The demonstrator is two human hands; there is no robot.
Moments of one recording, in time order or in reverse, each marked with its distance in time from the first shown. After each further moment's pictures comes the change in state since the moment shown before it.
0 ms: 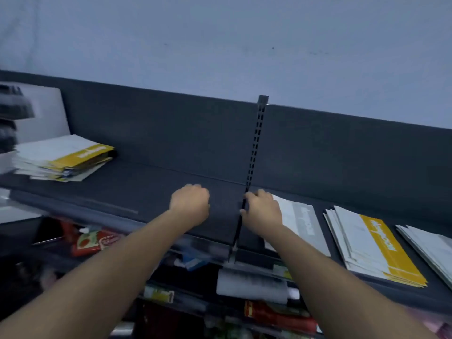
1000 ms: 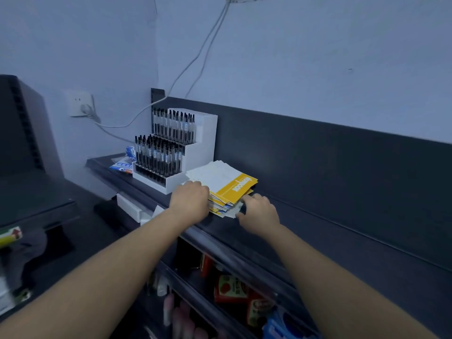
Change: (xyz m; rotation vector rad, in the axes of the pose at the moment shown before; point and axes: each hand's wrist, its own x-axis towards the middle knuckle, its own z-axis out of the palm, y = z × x) left_hand -0.002 -0.422 0.006 0.182 0.053 -0.363; right_hand 0.167 -0.411 0.093 0.121 -0.134 -0.378
